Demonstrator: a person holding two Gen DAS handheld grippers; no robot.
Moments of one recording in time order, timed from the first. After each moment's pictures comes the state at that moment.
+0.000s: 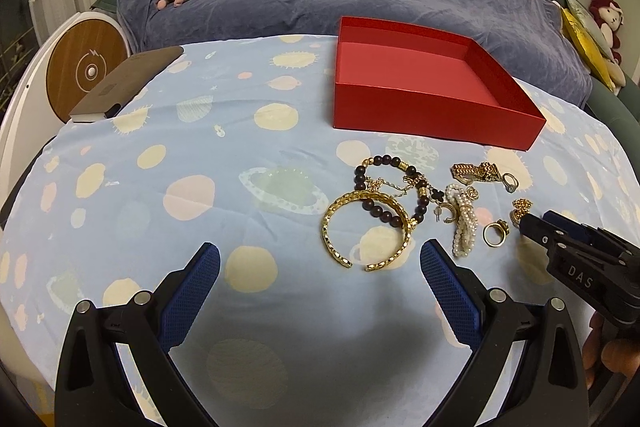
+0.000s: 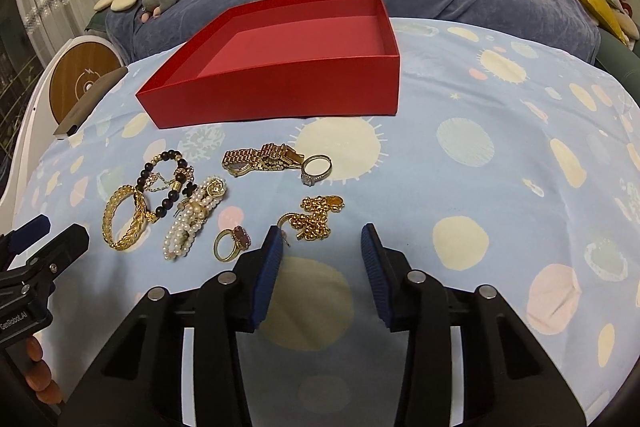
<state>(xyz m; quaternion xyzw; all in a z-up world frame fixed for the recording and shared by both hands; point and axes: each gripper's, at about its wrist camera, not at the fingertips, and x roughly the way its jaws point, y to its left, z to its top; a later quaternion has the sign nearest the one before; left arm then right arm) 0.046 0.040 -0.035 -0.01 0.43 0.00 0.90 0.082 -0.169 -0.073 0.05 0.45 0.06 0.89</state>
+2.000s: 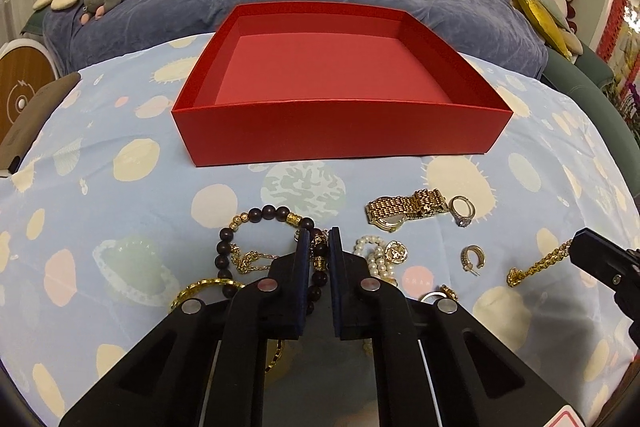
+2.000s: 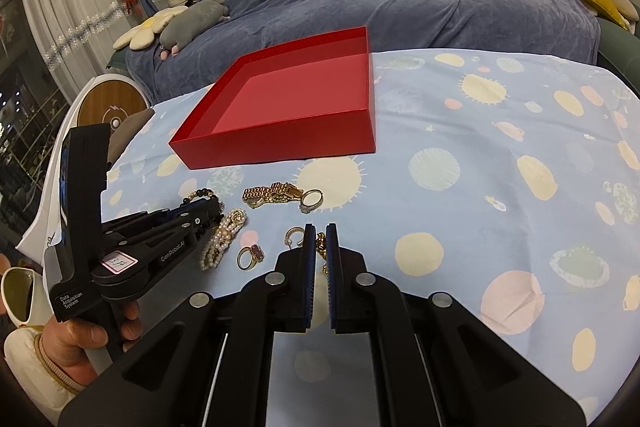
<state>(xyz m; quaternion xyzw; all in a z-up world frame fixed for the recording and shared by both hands) 0.115 -0.026 -0.060 0.00 0.44 -0.11 0.89 0.056 -0.210 -0.031 0.11 0.41 0.10 0.90</state>
